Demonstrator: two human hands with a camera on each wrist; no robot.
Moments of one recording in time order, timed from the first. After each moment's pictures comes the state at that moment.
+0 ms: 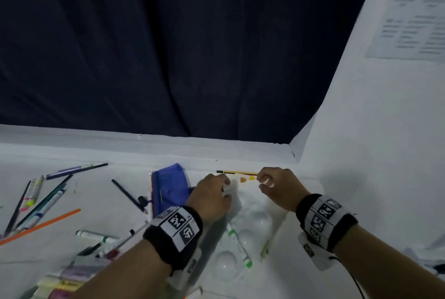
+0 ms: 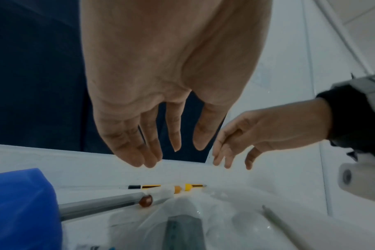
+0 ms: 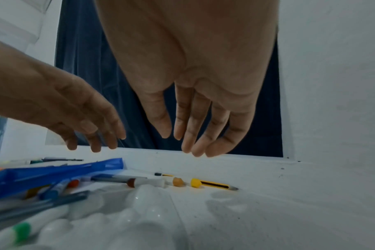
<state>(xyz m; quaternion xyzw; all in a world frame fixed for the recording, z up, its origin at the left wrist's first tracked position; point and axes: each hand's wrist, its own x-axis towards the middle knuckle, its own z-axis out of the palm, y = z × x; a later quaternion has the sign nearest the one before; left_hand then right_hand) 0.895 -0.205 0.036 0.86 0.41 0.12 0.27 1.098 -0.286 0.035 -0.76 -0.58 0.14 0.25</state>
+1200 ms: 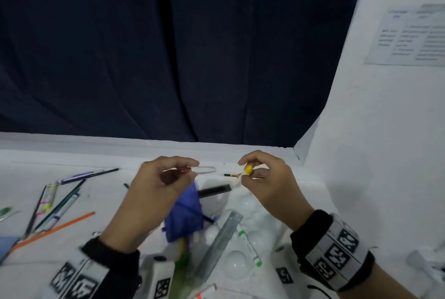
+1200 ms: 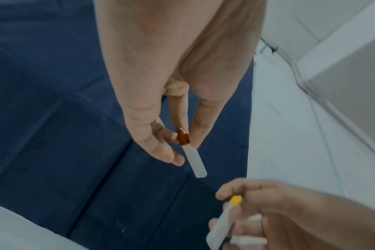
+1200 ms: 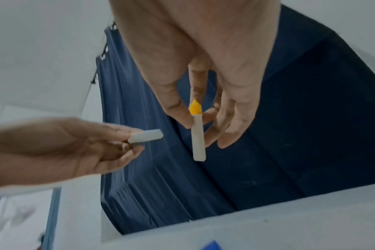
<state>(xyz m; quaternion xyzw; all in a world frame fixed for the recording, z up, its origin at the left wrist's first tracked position) 0.784 -0.239 0.134 0.71 0.37 0.42 0.43 0.996 -0.318 0.113 -0.62 -0.53 0.18 0.54</state>
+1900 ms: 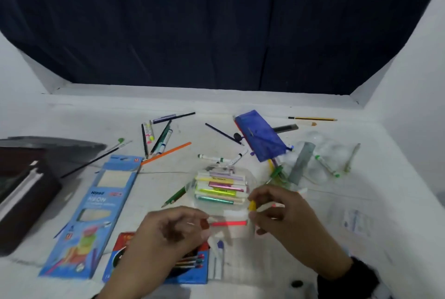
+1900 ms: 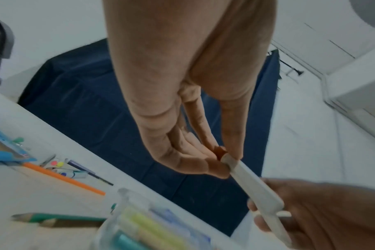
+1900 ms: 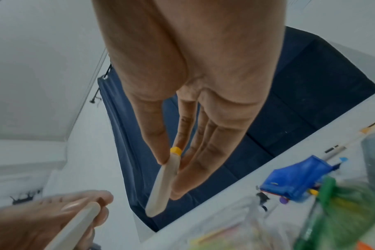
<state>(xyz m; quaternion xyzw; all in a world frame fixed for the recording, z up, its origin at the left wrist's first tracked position) 0.489 -0.331 0.073 0.67 0.41 0.24 0.57 0.718 -0.411 0.059 -0.63 -0.47 0.38 0.49</state>
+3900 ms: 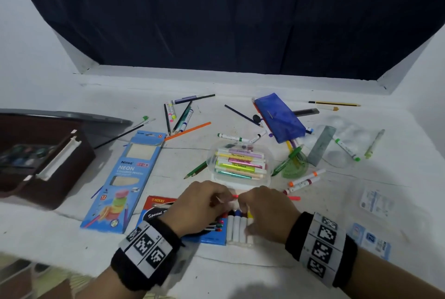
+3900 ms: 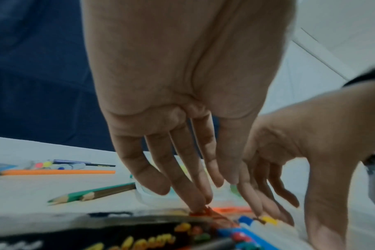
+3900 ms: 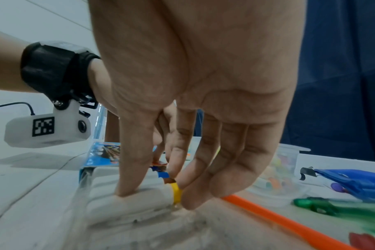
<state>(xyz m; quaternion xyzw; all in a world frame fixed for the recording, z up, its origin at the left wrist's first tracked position) 0.494 -0.297 0.007 0.89 0.36 0.07 0.29 0.669 -0.385 0.030 -0.67 -0.72 0.17 -0.01</state>
